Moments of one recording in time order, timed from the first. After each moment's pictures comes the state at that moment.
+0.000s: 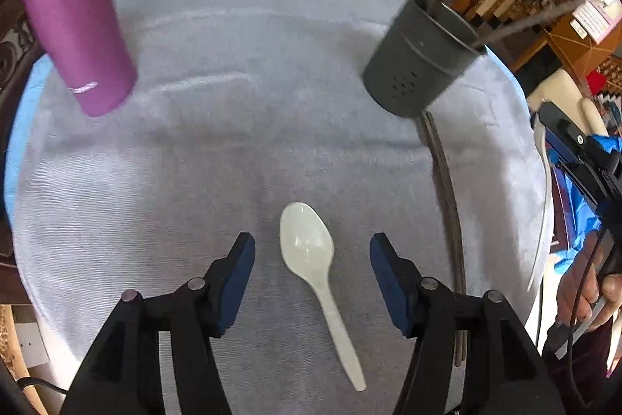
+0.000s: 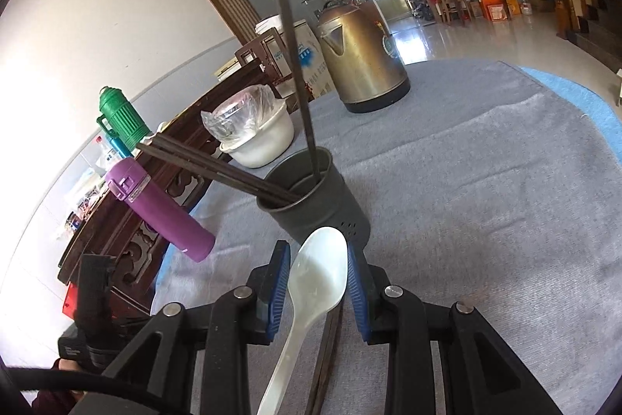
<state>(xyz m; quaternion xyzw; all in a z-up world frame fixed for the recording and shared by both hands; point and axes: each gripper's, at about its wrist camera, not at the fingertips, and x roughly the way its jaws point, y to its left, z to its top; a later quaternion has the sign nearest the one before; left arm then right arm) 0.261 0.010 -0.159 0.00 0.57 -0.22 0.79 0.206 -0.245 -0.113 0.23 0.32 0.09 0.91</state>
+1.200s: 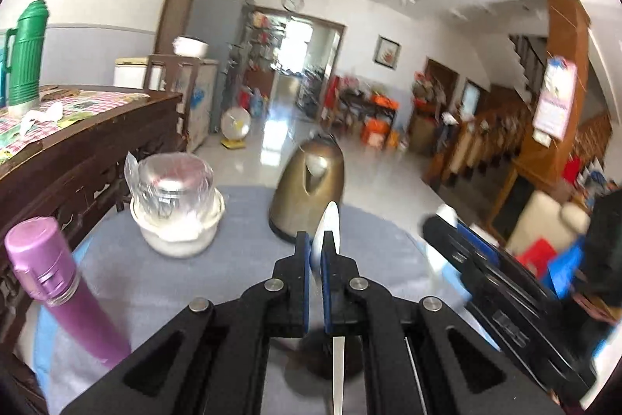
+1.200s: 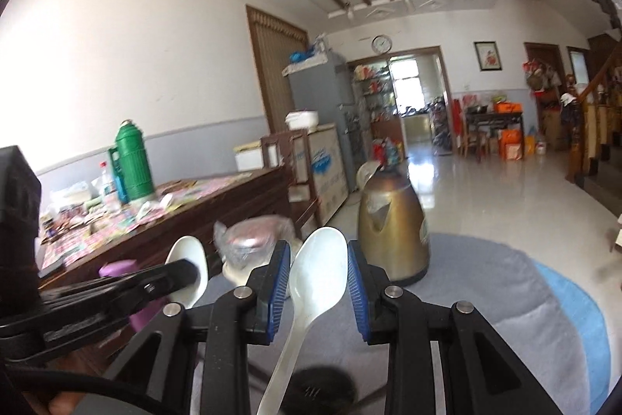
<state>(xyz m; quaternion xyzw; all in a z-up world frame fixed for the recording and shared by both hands) 0.311 -0.050 0.026 -0.08 0.23 -0.21 0.95 0.271 -0.220 0.016 0.10 0.12 0.06 0.99</state>
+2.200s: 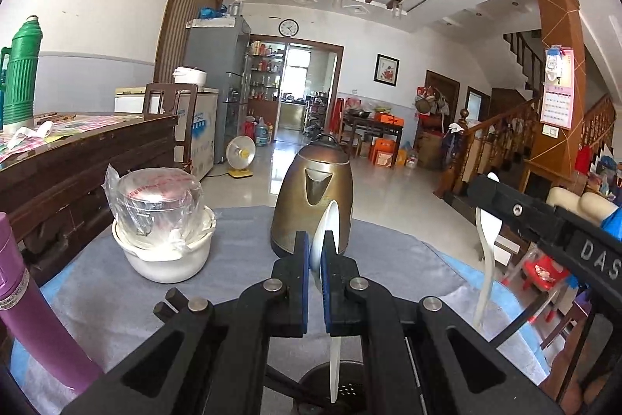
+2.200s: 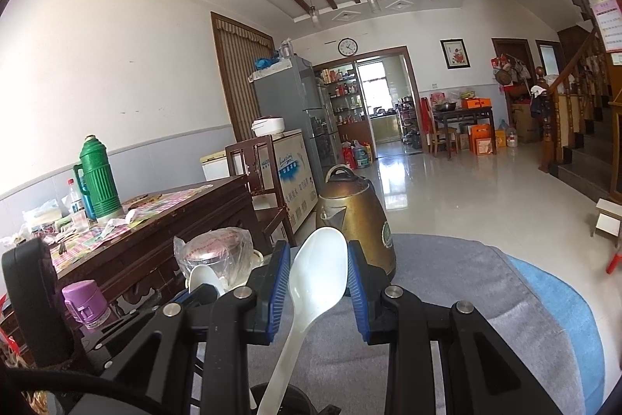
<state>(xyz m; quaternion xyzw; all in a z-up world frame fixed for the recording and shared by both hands) 0.334 -0.084 -0.021 -0.04 0.17 -0.20 0.96 0.290 -0.253 0.005 0.12 0.12 0.01 0.99</state>
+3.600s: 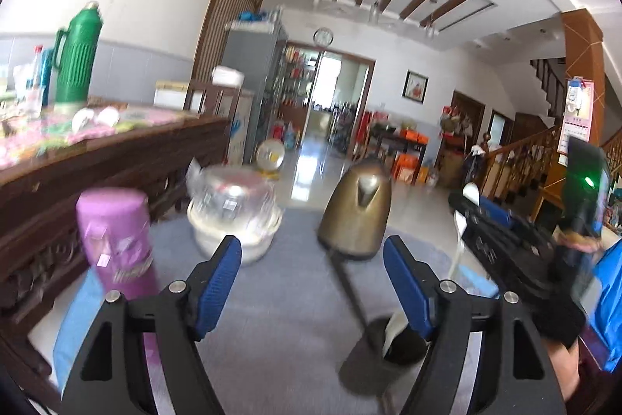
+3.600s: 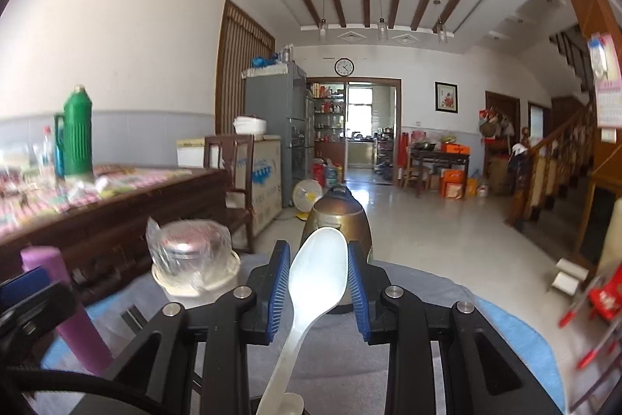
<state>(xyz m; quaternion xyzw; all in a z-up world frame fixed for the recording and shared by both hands) 0.267 0.016 -0.012 -0.09 0.18 -0.15 0.97 0.298 -0.180 0.010 -0.01 0.11 -0.06 0.99</state>
